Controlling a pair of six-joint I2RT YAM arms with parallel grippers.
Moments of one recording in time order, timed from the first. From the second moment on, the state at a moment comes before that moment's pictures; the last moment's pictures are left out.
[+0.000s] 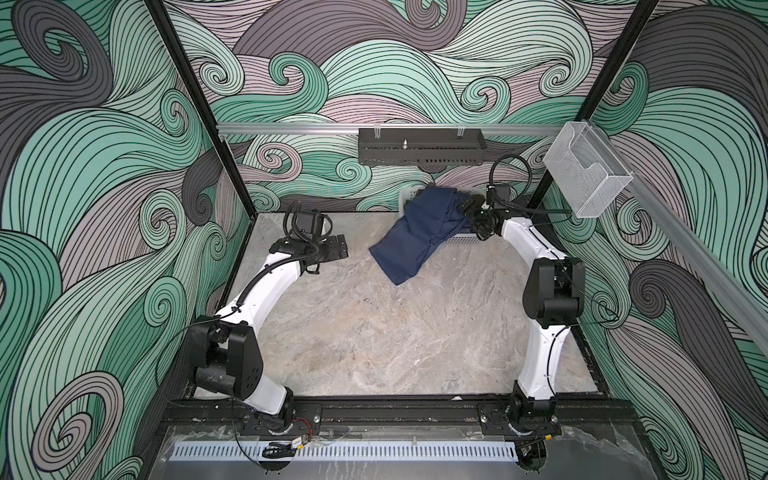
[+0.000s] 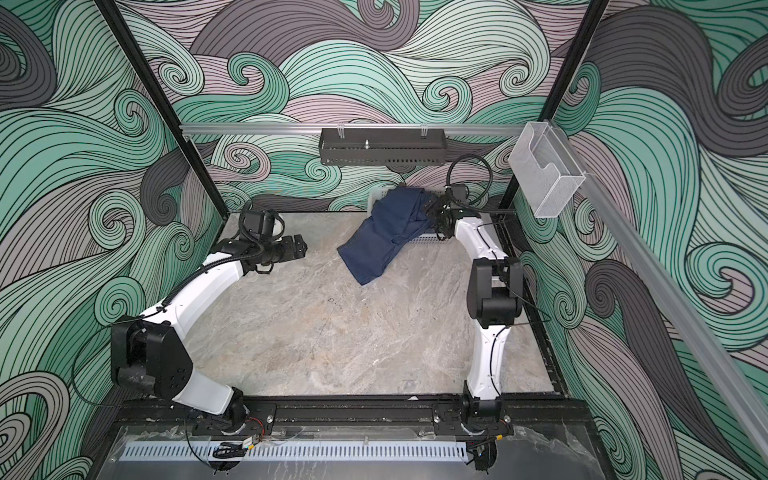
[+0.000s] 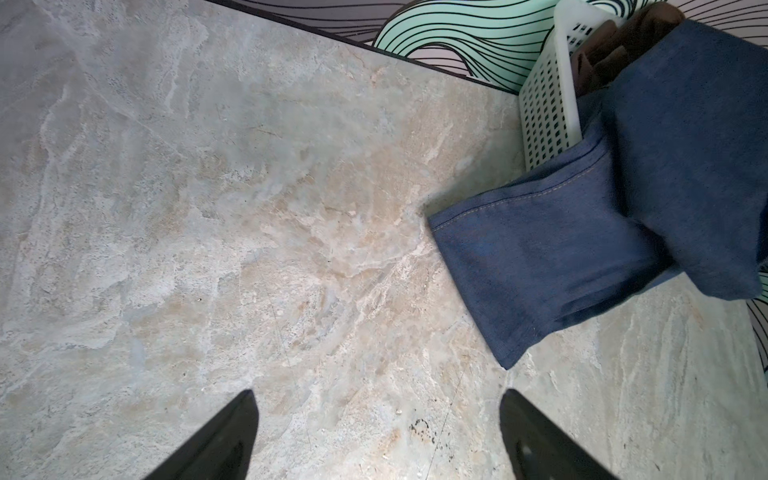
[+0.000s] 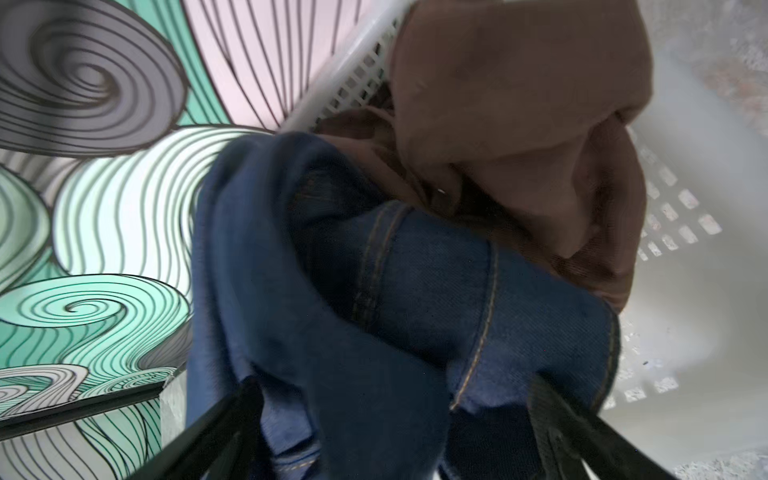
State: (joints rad) left arm -0.23 1.52 1.29 -0.58 0.03 -0.39; right arm 0.06 2.11 1.82 -0.45 -0.16 0.74
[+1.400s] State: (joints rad) left arm -0.24 1.06 1.18 -0.69 -0.01 -0.35; right arm 0.25 1.74 1.82 -0.35 -0.29 0.82
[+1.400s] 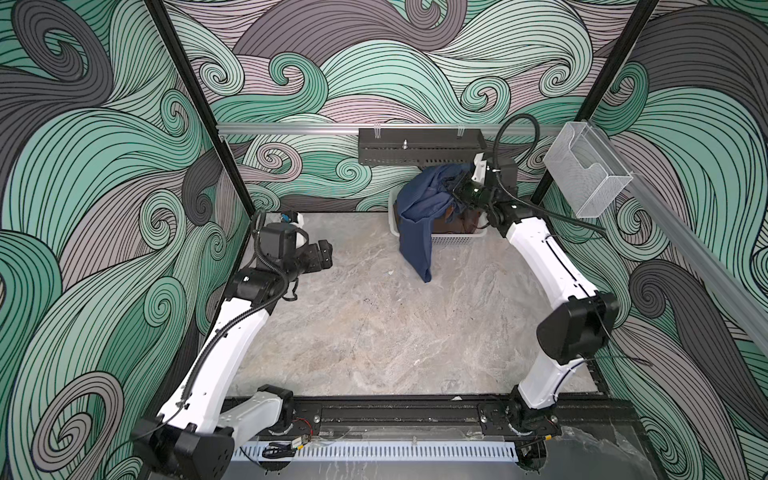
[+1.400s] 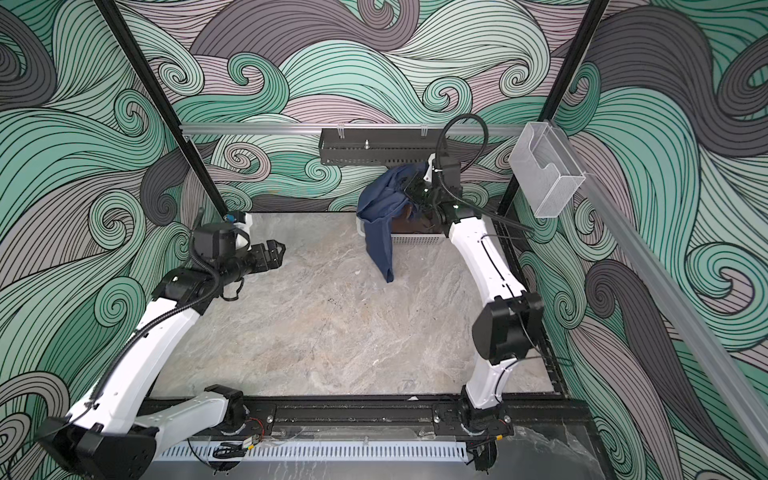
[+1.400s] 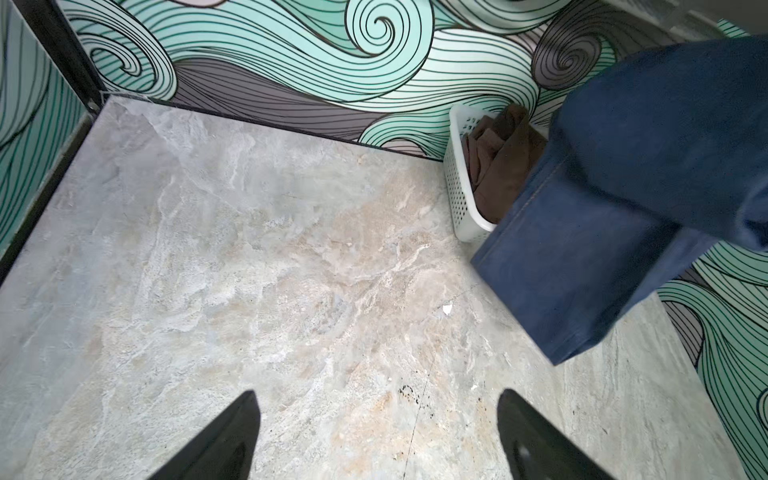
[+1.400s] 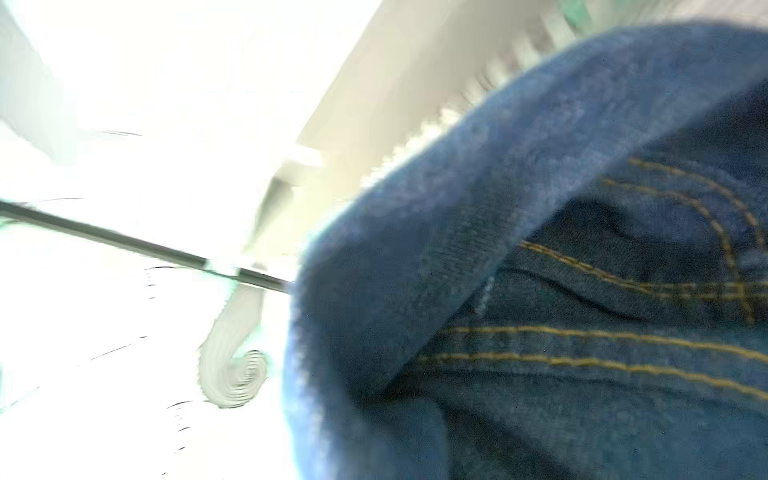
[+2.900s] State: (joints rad) left arm -0.27 0.54 0.74 -1.09 0.37 -0.62; right arm 0.74 0.57 0.76 -1.10 0.36 1.06
